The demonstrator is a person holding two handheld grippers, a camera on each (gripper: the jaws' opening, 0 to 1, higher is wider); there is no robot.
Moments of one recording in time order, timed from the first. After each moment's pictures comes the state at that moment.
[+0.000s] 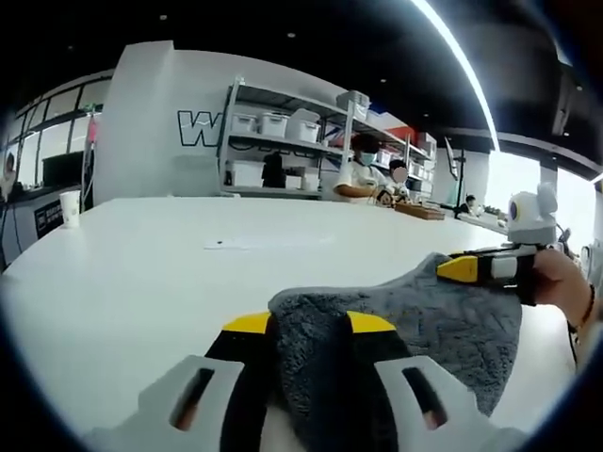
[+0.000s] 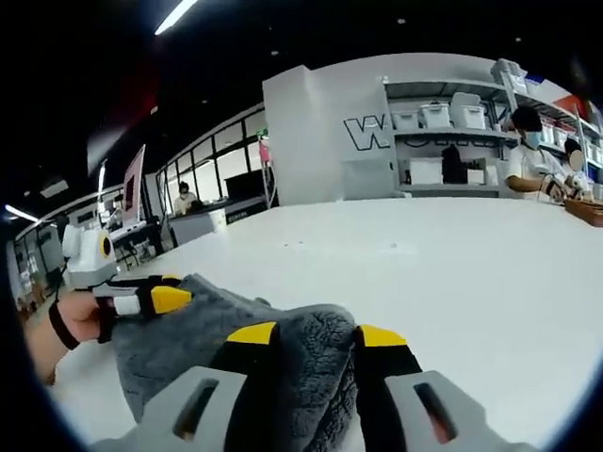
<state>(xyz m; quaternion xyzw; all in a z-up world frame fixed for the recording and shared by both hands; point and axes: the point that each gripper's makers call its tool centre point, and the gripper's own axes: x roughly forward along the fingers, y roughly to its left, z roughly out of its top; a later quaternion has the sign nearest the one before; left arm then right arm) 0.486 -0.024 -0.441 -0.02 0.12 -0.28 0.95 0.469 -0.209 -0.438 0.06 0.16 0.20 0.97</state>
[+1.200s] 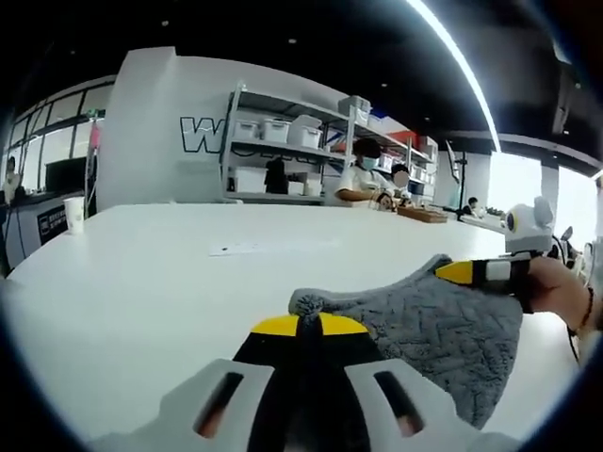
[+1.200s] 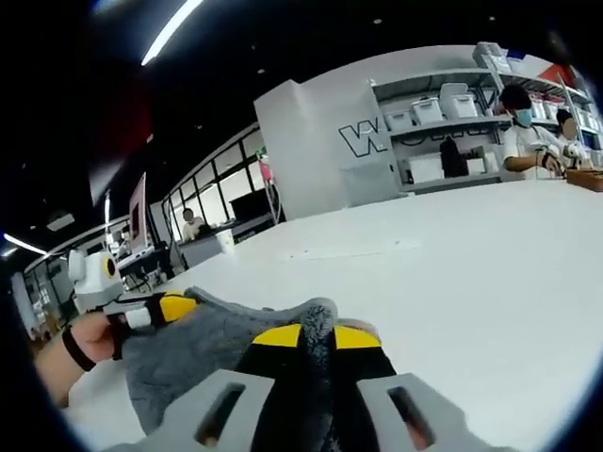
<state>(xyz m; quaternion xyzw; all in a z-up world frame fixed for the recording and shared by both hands) 0.490 -0.016 -0.436 0.02 0.10 -0.28 0.95 0.462 -0.202 -0.438 0.12 0.13 0.21 0.96</state>
